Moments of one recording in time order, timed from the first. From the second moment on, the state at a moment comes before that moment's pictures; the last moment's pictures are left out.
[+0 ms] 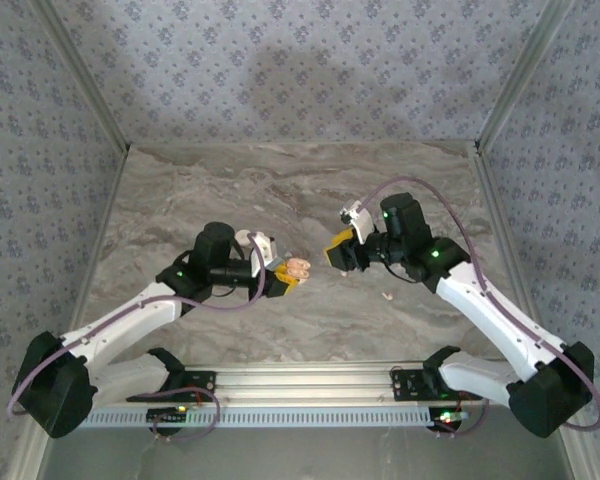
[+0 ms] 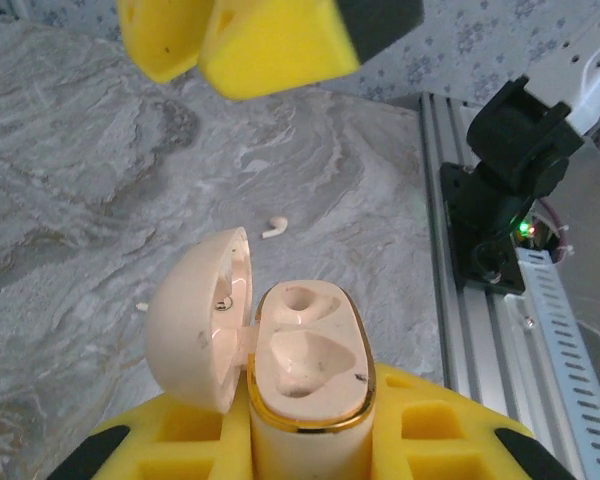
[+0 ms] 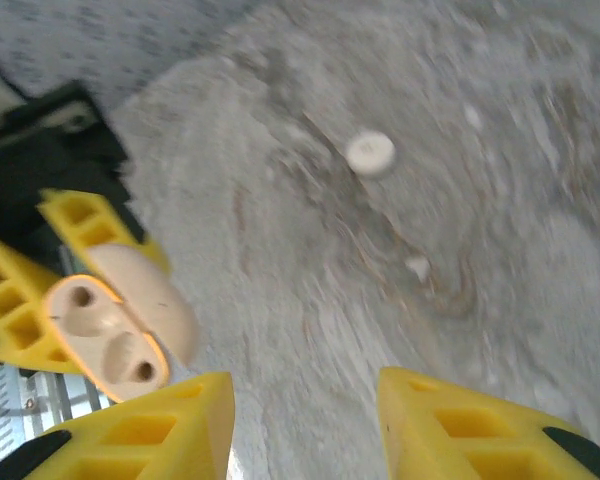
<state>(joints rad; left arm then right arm) -0.67 1.08 0.65 -0.04 0.77 0.17 0.54 1.11 0.96 -0.51 -0.49 0.01</state>
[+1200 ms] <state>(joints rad) -0.66 1.10 0.58 0.09 0.68 0.08 0.14 1.21 0.57 -0.72 -0.37 0.68</state>
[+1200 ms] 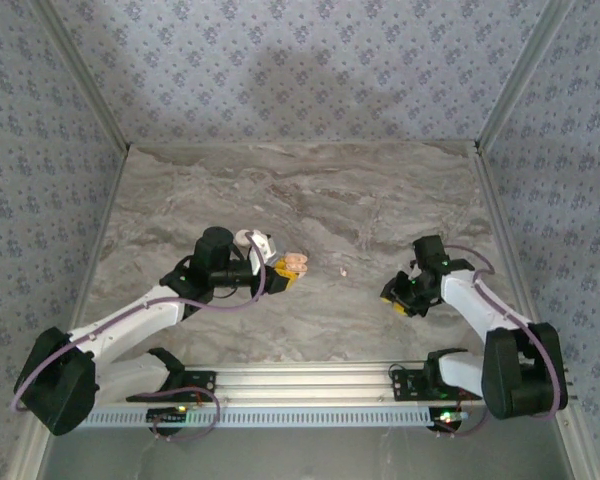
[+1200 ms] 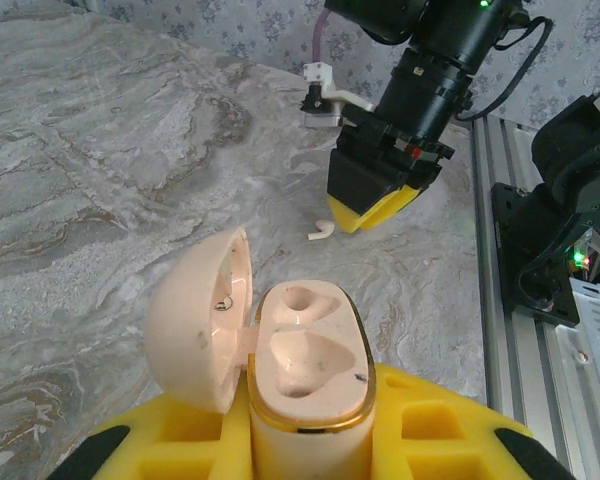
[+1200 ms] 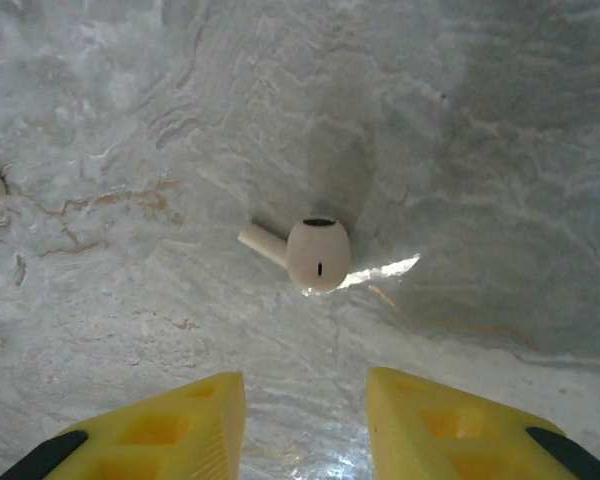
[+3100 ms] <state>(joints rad) -0.64 1.09 0.59 0.05 0.66 0.08 0.15 1.44 0.70 -0.70 -0.36 0.59</state>
